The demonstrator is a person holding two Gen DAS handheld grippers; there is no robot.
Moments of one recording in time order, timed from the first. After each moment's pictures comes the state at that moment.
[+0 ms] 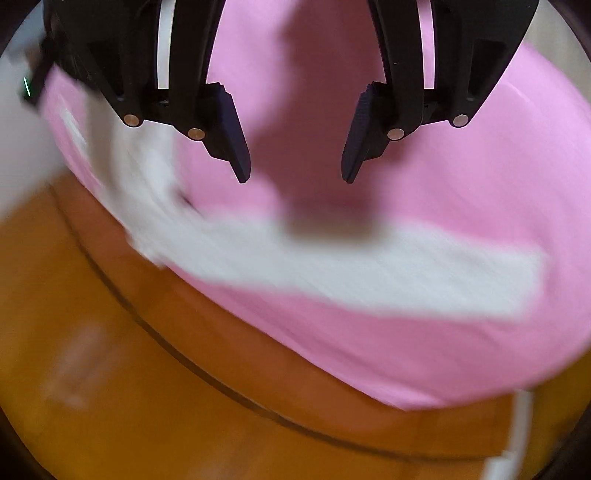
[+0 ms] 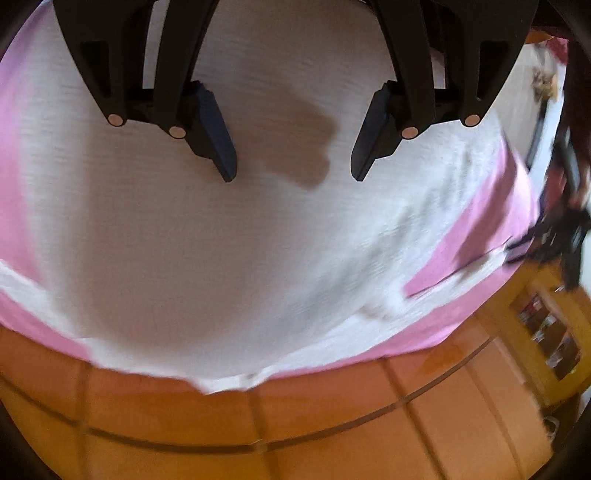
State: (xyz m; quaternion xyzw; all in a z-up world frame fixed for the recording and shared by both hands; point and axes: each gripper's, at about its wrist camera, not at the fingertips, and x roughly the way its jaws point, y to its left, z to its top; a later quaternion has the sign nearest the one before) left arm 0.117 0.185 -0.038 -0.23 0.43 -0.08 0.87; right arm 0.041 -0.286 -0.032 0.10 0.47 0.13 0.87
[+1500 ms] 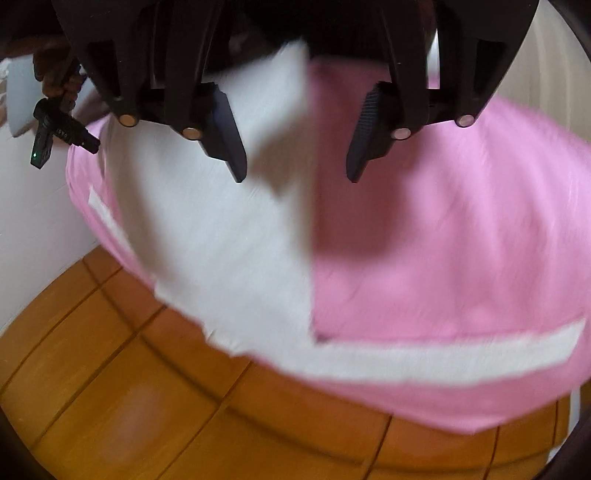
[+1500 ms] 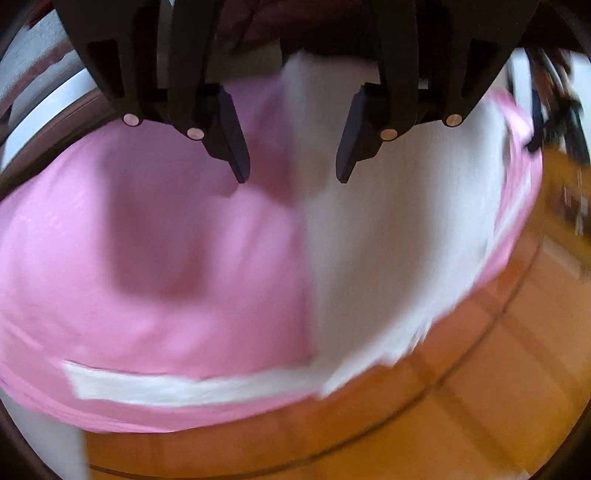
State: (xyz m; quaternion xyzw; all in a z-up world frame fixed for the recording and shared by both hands) left arm 0.037 0.085 -0.033 -0.17 0.46 -0.15 0.86; right arm -0.083 -0.523 -0.032 0.28 0.47 -0.03 0.84
